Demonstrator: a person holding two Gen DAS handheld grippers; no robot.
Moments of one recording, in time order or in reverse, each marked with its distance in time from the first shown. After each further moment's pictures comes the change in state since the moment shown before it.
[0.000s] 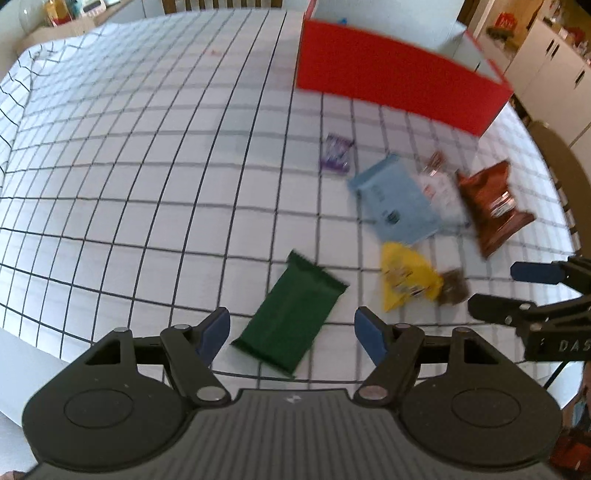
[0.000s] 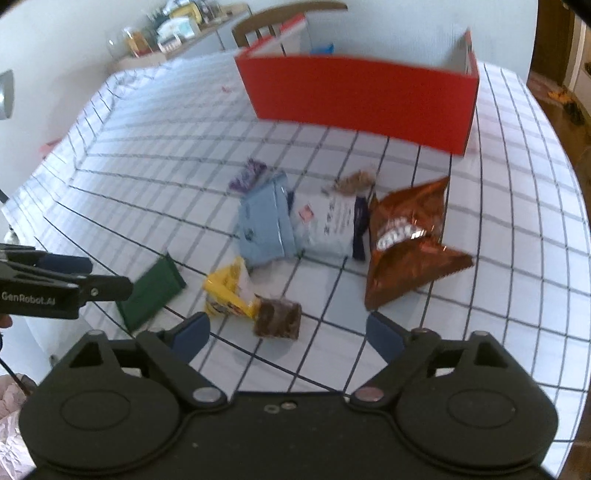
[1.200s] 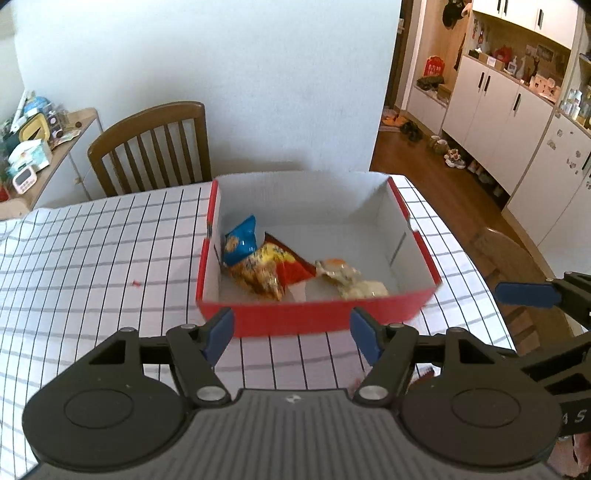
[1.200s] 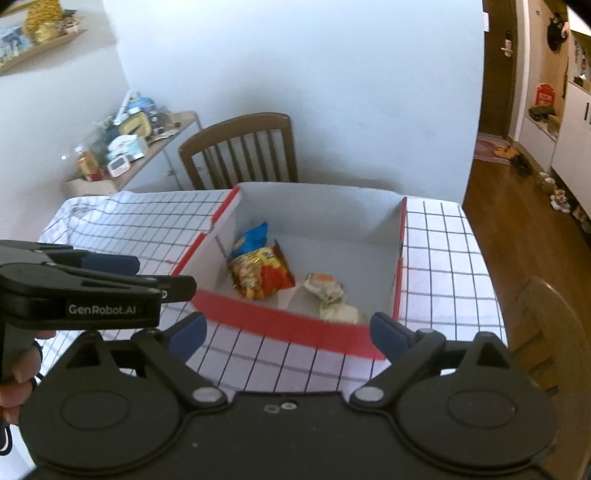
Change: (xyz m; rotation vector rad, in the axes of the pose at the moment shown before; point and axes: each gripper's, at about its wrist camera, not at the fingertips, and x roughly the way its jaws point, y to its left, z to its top) left arm -0.068 -0.089 0.188 0.204 -0.310 -0.083; right arm -0.083 -0.032 0.148 0.063 -0.303 -0.115
